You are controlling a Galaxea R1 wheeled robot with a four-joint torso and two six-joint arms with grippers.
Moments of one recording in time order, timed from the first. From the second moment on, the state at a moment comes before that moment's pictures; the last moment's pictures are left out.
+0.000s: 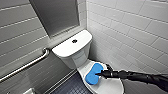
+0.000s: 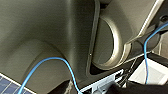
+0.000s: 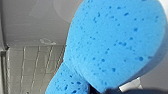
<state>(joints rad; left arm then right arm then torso) 1.42 2.90 -2.43 -0.56 0.23 0.69 -0.39 2.60 -1.65 0.17 -0.19 0.41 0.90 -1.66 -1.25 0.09</state>
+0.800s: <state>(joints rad) 1.42 2.90 -2.44 -0.56 0.23 0.68 -0.47 2.93 -2.18 0.16 -0.18 0.41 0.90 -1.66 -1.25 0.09</state>
